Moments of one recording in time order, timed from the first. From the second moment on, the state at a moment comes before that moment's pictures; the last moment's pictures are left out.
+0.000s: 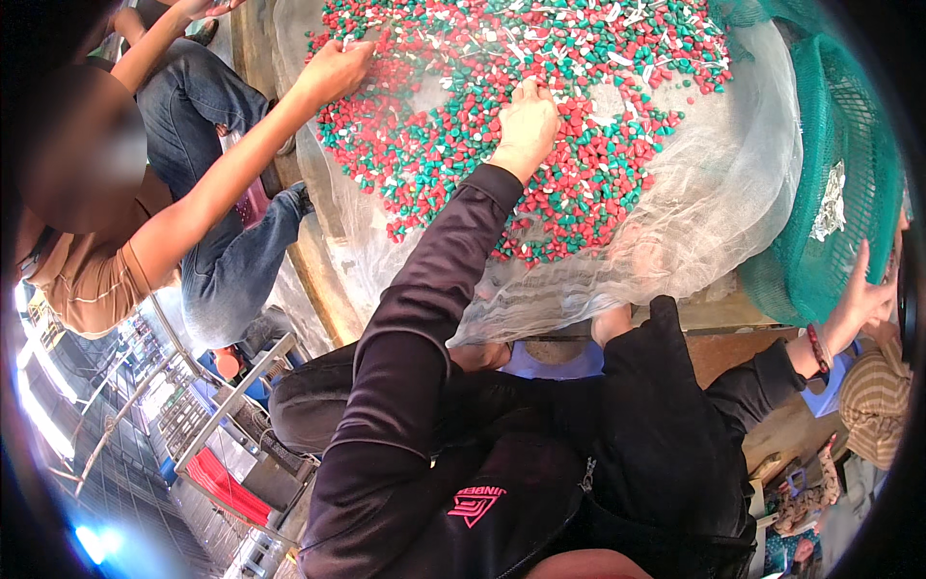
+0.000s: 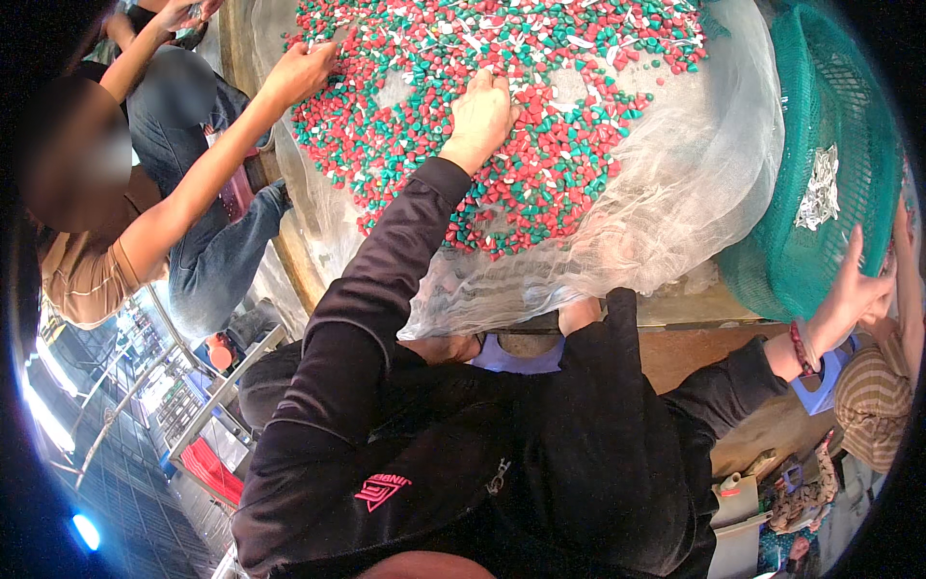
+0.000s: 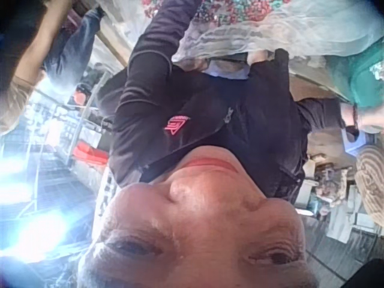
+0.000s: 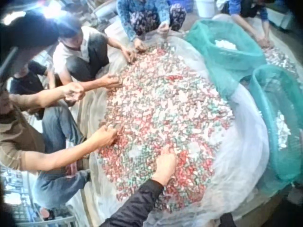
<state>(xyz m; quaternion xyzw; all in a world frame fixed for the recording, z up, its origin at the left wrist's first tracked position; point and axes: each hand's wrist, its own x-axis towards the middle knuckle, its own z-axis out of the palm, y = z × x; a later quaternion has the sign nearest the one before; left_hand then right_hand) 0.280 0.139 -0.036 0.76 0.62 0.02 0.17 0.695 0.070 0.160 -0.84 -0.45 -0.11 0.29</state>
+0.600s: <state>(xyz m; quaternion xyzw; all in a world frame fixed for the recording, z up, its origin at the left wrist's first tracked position) 0.249 0.104 -0.020 0.69 0.59 0.16 0.38 0.464 0.113 -0.032 -0.54 -0.83 0.06 0.10</state>
